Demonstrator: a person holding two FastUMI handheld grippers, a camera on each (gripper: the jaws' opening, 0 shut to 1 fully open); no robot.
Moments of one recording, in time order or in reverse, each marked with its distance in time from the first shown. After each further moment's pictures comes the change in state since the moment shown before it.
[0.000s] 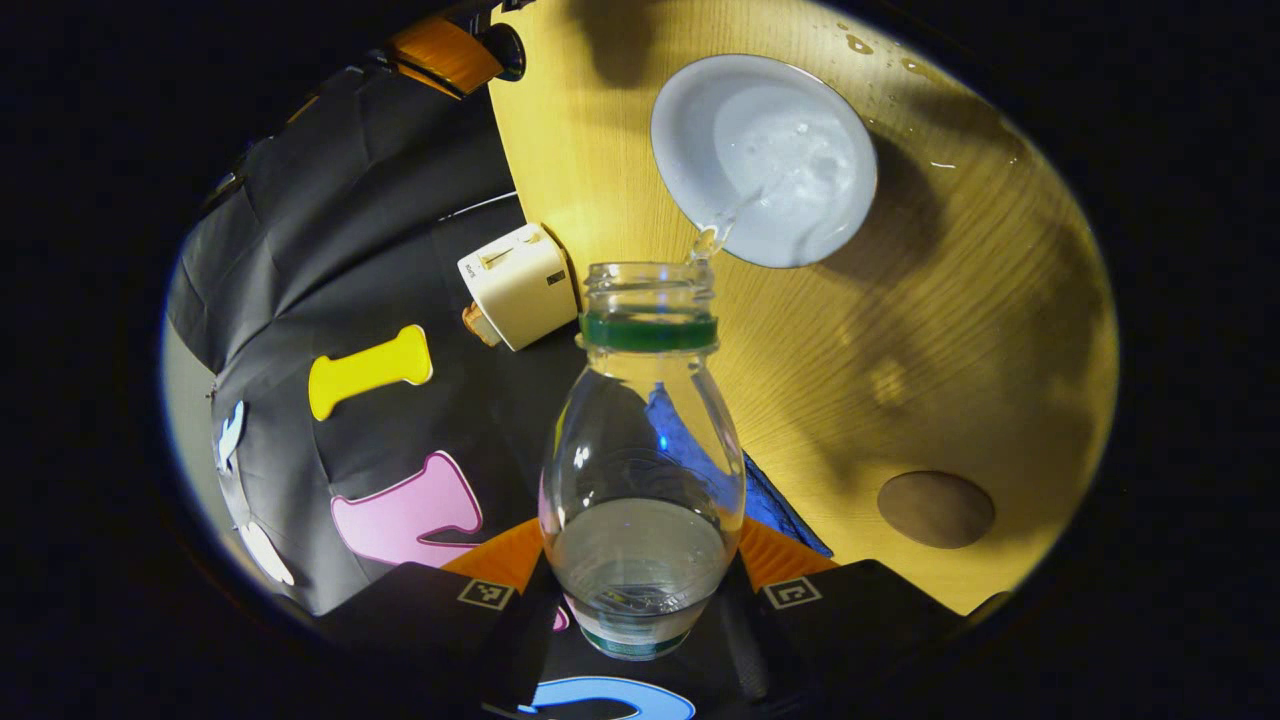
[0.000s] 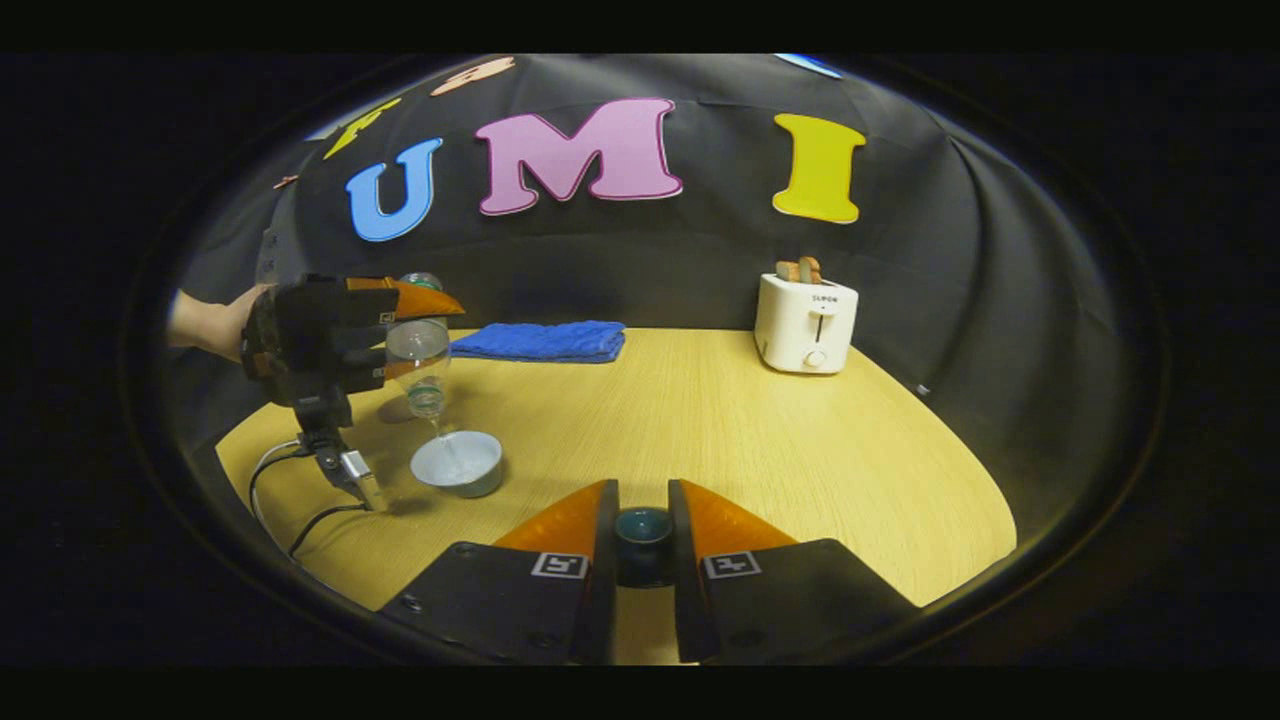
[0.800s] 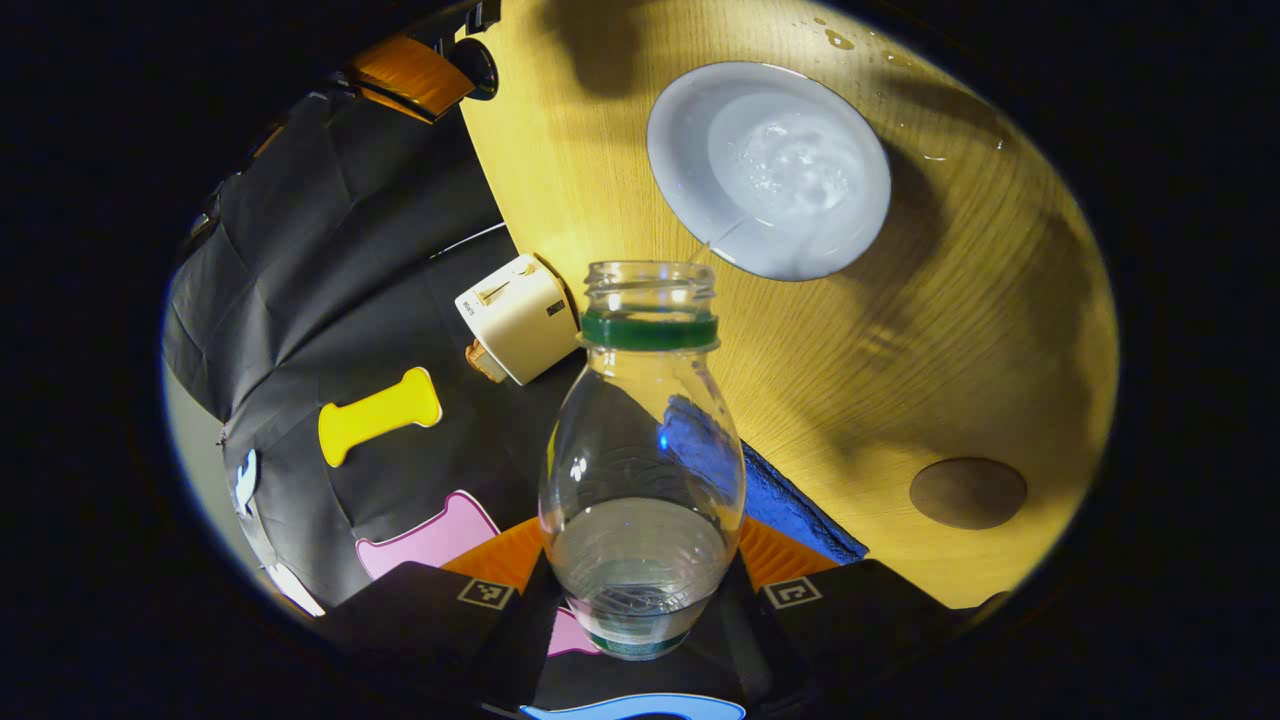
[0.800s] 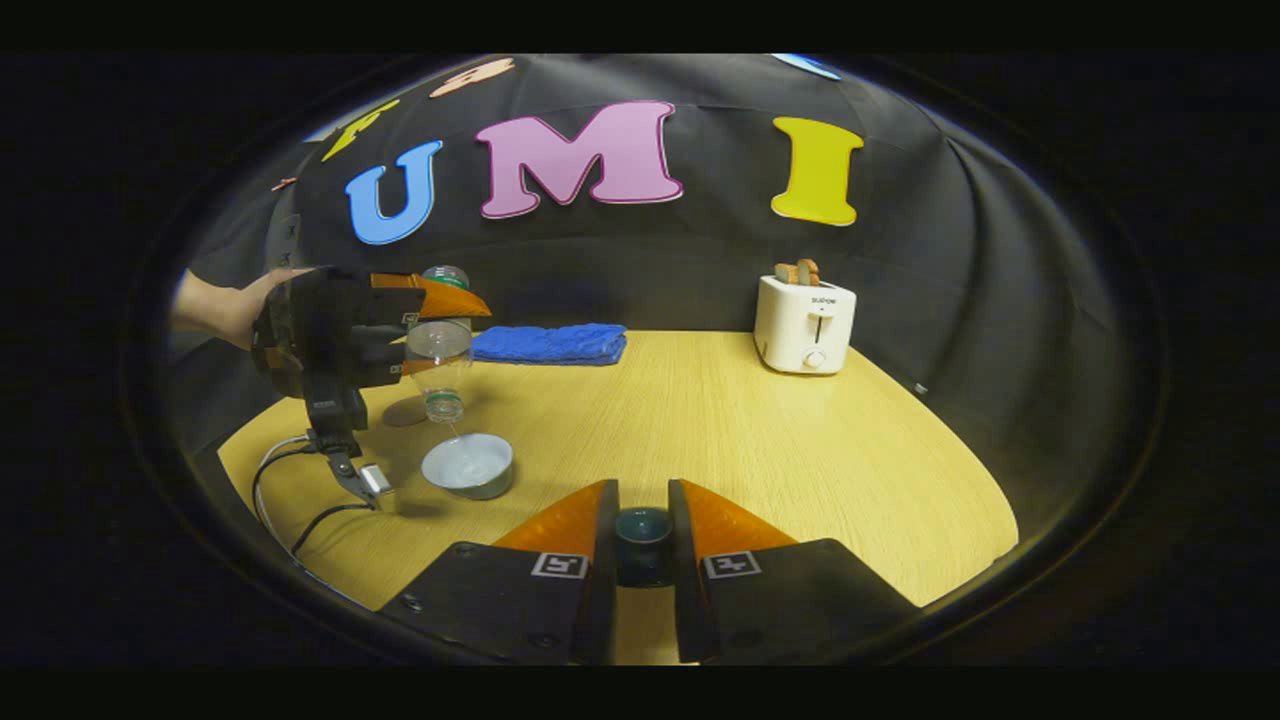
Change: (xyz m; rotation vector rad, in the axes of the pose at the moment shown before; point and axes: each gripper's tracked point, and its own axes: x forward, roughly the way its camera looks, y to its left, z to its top) left arm 0.009 0.015 0.008 0.109 -0.071 0.015; right arm -0.005 0.004 0.005 0.013 -0.015 -0.013
